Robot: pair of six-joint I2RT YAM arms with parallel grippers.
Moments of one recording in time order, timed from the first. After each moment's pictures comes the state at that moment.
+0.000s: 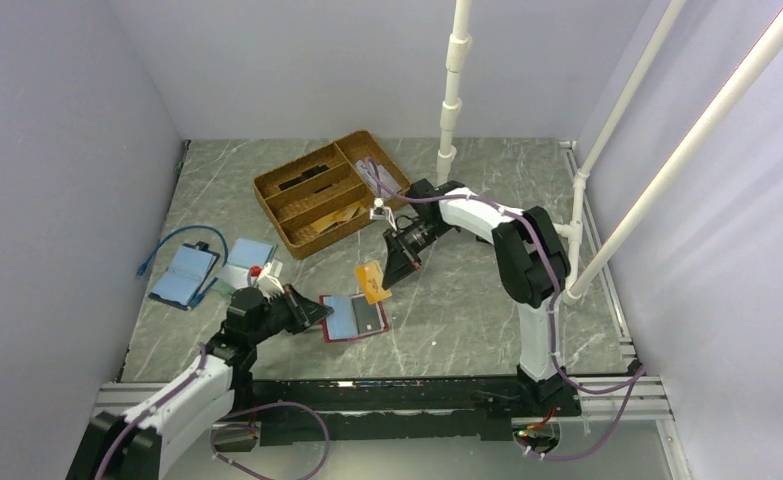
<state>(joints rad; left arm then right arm) -0.35 0.71 0.01 0.33 0.43 -0.90 0.53 2.06 1.49 -1.00 -1.22 -0.57</state>
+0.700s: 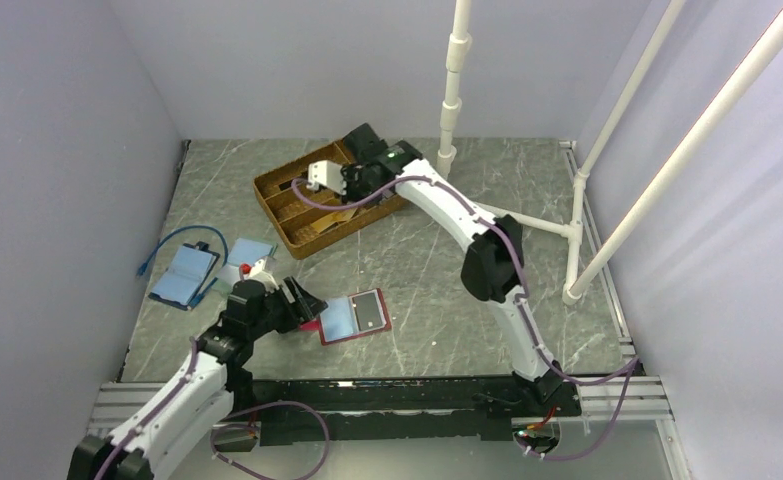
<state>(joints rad) -0.35 0.67 0.14 -0.05 0.23 -0.81 0.70 2.27 2.29 -0.98 -0.19 -0.88</state>
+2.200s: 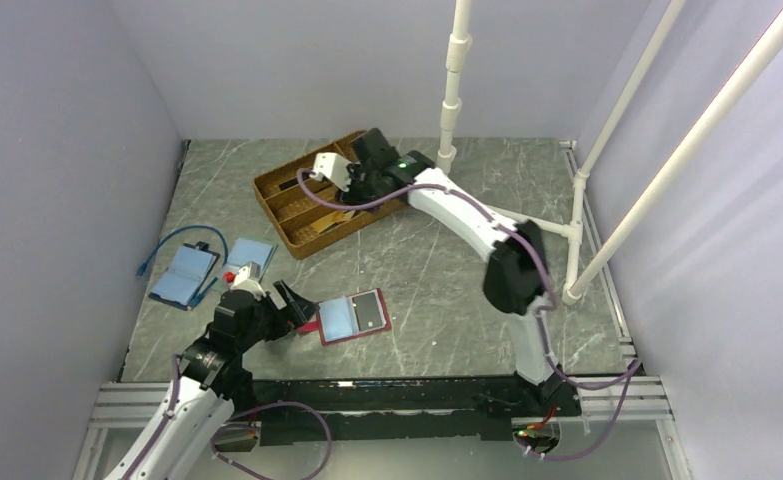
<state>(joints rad) -0.35 0.33 0.20 -0.43 0.13 -0.84 0.74 2.19 2.10 -0.74 -0.02 -0.70</state>
